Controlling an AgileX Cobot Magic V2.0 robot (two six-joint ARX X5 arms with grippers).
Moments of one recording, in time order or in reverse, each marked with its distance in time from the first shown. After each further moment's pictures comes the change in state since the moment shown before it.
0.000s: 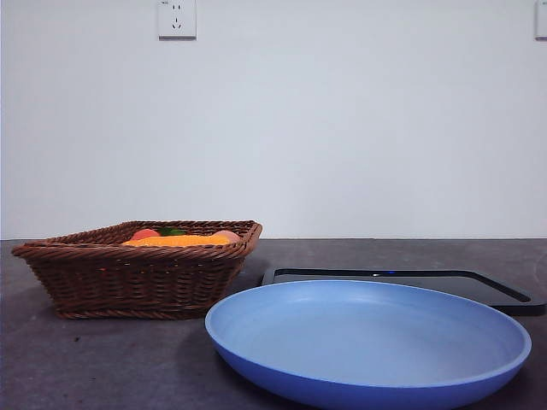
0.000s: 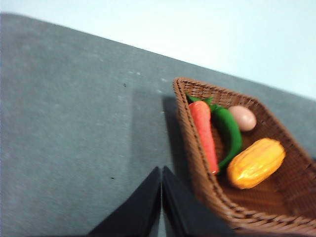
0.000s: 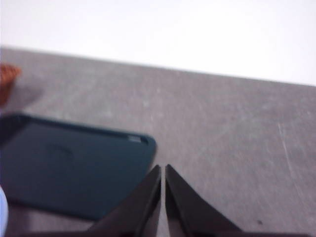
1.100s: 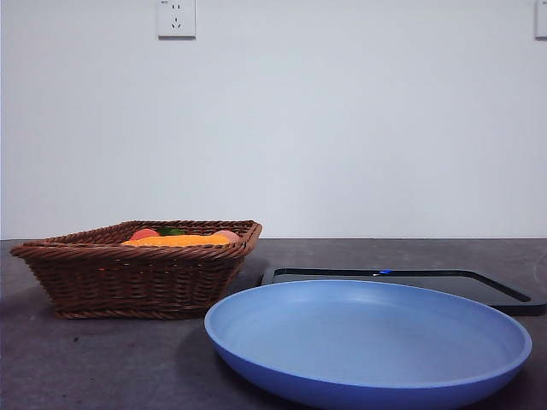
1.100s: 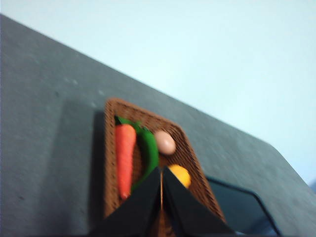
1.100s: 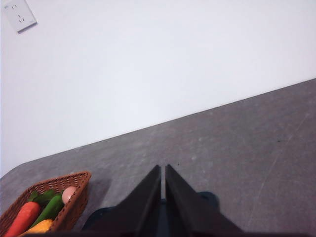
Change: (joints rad) left arm 0.000 0.104 0.224 -0.056 0.183 -0.240; right arm 0.000 0.052 0.245 -0.065 -0.042 0.465
